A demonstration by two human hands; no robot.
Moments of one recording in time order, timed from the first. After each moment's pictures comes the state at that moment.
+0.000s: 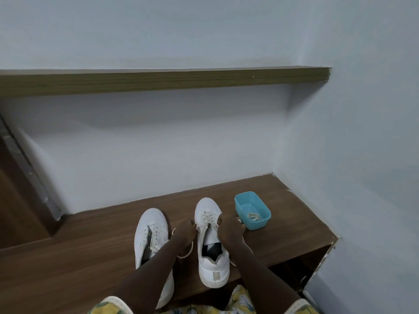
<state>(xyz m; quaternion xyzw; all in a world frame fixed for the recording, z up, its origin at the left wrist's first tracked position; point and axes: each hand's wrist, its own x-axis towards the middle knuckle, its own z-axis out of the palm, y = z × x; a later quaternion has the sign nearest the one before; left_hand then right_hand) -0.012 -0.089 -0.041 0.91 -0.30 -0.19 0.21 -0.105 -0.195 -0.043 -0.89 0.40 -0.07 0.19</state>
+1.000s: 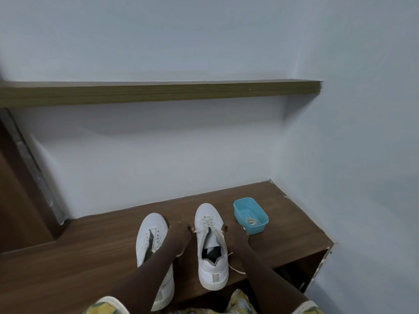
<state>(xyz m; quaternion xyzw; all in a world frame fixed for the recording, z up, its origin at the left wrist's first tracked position) -0.015 -0.067 -0.025 0.92 -0.31 -0.12 0.21 -0.126 -0.201 -0.035 -0.89 0.39 -0.05 0.22</state>
